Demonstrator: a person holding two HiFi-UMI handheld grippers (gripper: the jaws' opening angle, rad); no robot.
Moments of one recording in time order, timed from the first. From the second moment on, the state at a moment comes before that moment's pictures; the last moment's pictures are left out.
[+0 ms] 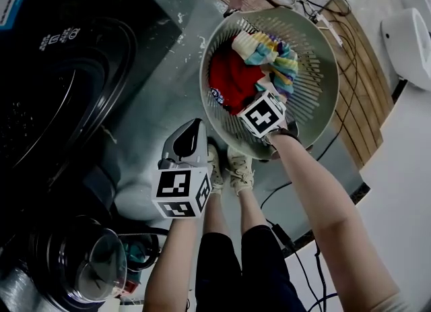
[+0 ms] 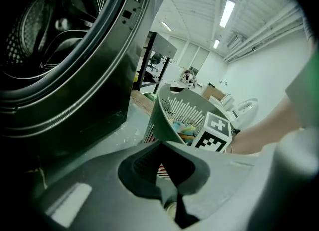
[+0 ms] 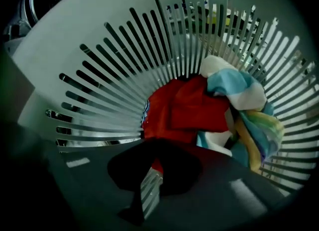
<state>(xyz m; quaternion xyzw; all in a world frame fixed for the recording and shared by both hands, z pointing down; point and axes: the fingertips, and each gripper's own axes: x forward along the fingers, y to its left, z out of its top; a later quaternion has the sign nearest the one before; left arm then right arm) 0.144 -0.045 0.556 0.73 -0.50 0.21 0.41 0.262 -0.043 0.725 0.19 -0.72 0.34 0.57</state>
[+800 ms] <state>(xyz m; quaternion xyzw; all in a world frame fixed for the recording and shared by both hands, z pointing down) 0.185 -0.041 0.435 0.79 -0.41 0.25 0.39 0.243 -0.081 0.467 0.31 -0.81 0.37 0.34</state>
